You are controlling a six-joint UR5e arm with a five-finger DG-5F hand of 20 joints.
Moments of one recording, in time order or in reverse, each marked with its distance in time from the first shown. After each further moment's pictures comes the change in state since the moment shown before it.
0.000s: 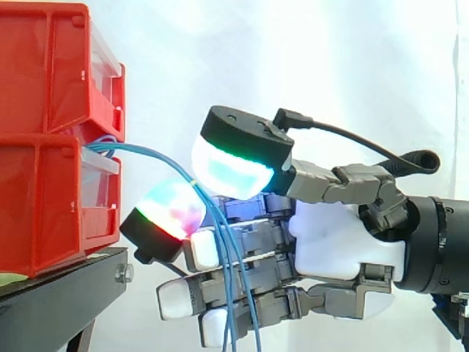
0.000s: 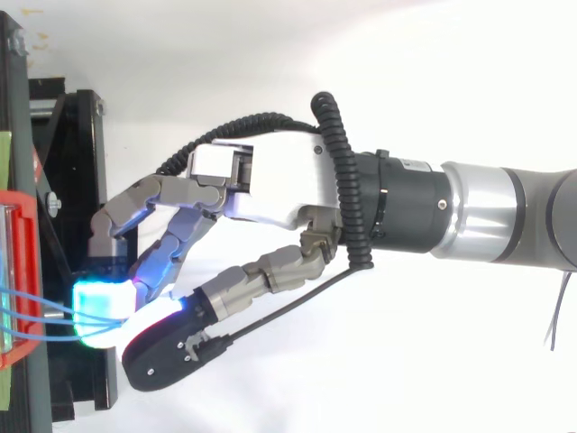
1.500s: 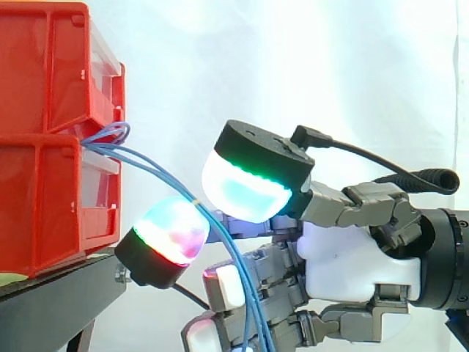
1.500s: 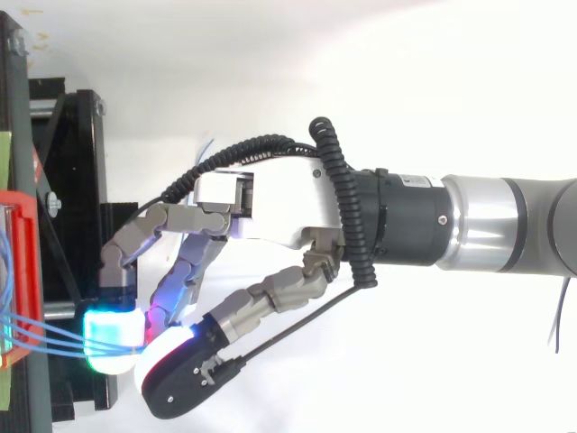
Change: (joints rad) arm 0.010 0.000 -0.002 -0.055 -0.029 -0.002
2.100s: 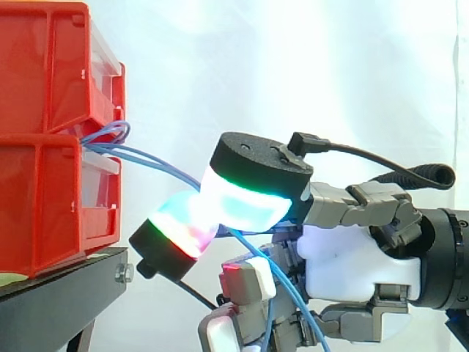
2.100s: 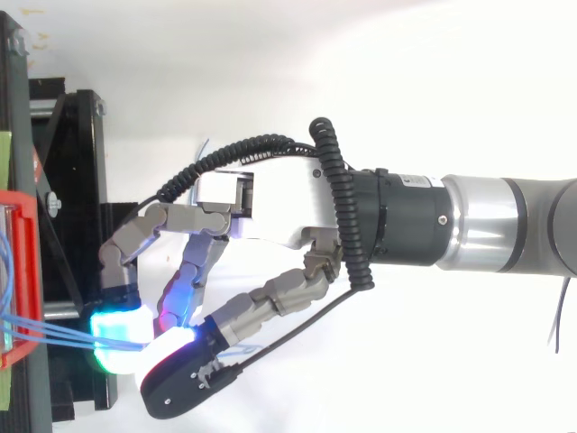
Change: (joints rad) arm 0.000 0.000 0.000 0.000 0.000 0.000
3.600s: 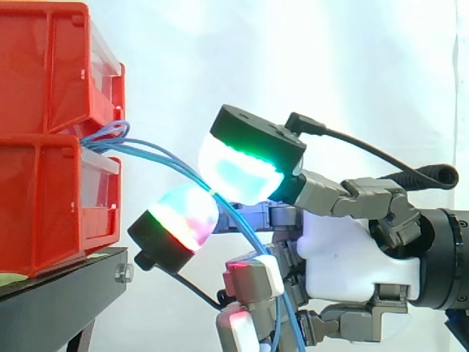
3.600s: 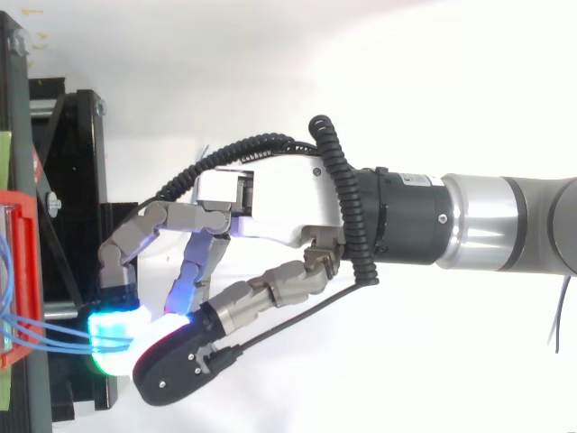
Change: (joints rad) arm -0.001 0.000 0.000 0.000 -0.001 0.001
